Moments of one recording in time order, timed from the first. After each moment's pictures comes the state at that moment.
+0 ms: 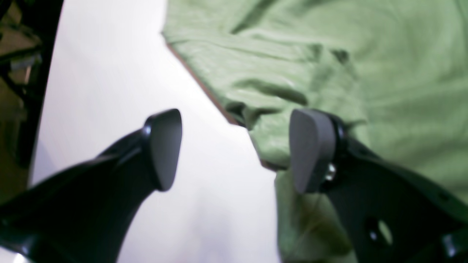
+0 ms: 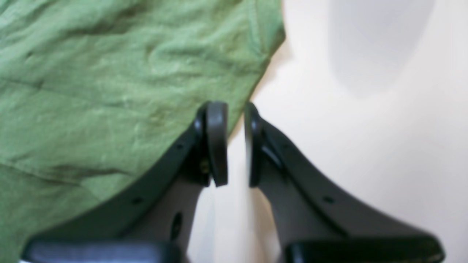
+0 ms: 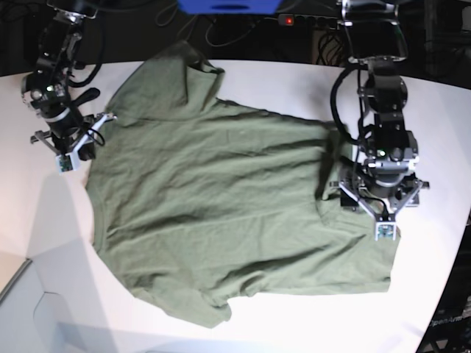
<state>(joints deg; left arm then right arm) -4.6 -4.1 -9.8 97.8 8.7 -5.8 52.8 -10.5 5.4 27.7 94.8 -2.9 34.9 -31.5</state>
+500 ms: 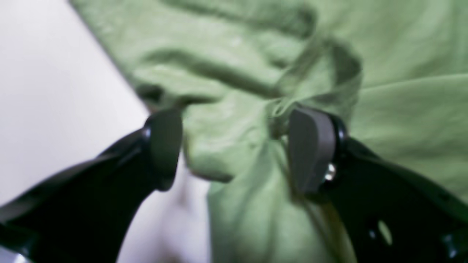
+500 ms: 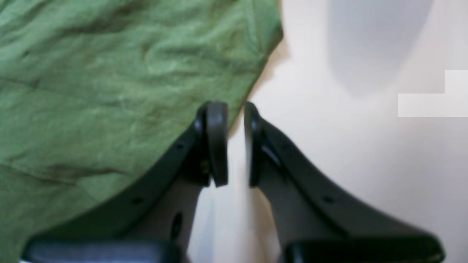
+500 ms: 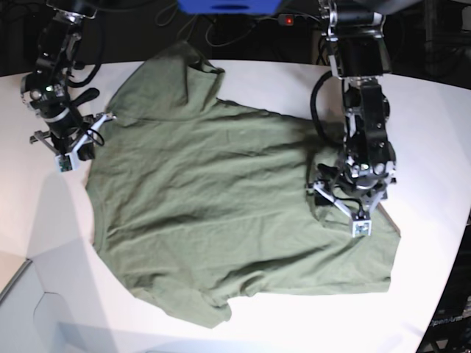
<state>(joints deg) -9.0 -0.9 -9.9 83.2 0.2 -6.0 49.6 -10.6 5.6 27.8 94.8 -2.9 34.9 -31.4</state>
